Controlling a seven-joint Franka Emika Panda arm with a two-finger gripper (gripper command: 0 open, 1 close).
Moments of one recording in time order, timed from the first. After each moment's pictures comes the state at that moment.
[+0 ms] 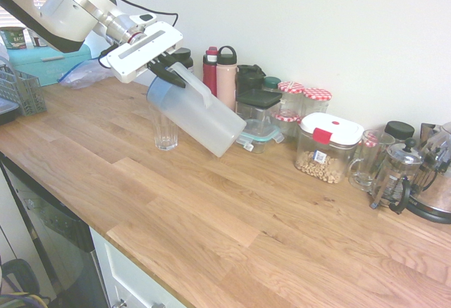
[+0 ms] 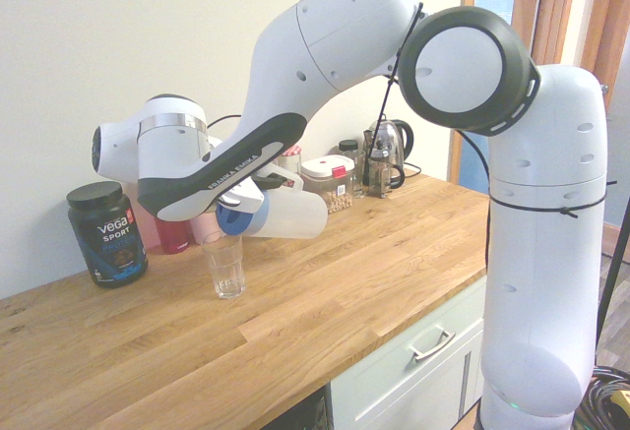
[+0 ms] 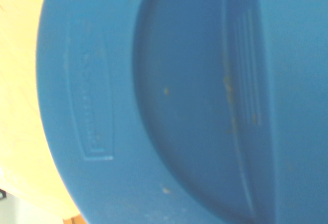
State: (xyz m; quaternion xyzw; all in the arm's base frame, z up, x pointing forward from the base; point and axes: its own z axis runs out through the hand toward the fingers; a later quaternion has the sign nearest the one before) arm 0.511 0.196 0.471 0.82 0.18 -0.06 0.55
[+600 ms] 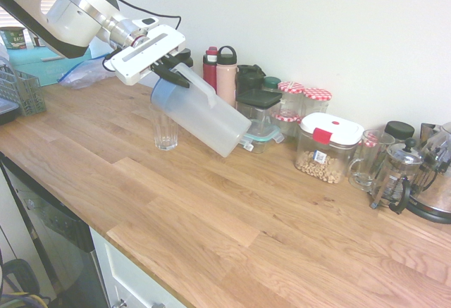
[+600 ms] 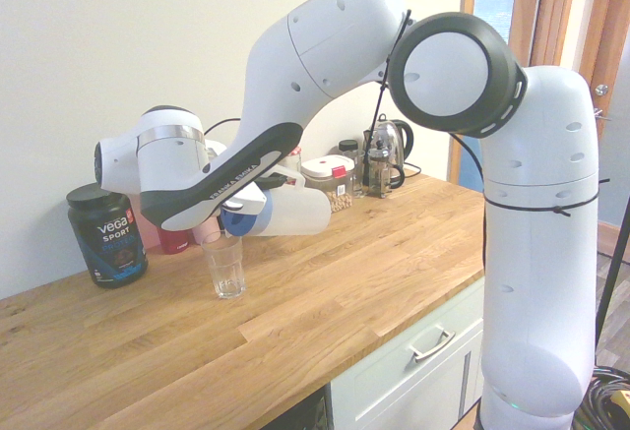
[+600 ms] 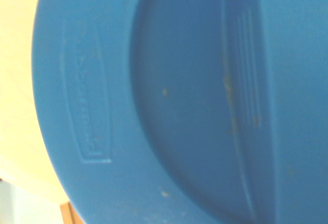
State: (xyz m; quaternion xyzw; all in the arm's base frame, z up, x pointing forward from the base) arm 0.518 0.191 0.470 0.81 0.18 -0.06 0.56
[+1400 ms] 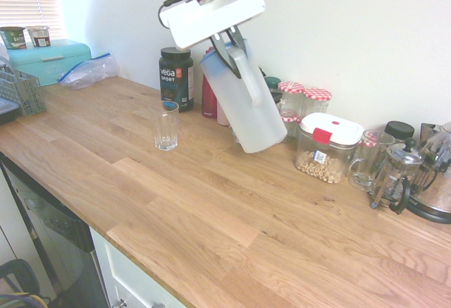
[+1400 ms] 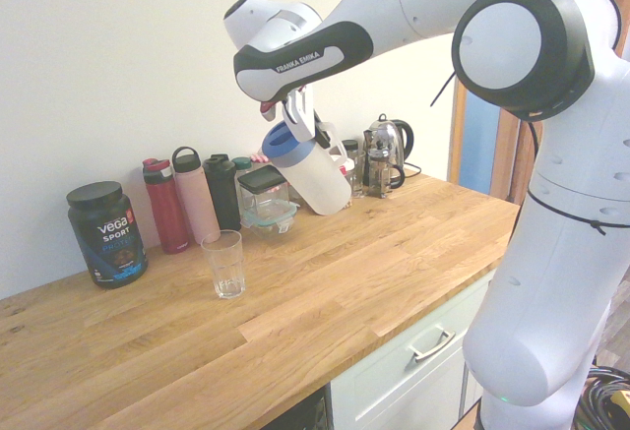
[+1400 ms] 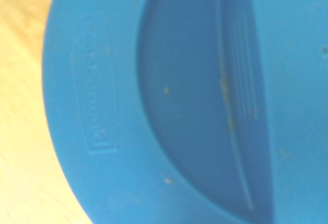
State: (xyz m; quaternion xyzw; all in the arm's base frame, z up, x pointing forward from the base) arm 0.528 -0.037 0.588 0.96 -0.02 0.03 0.27
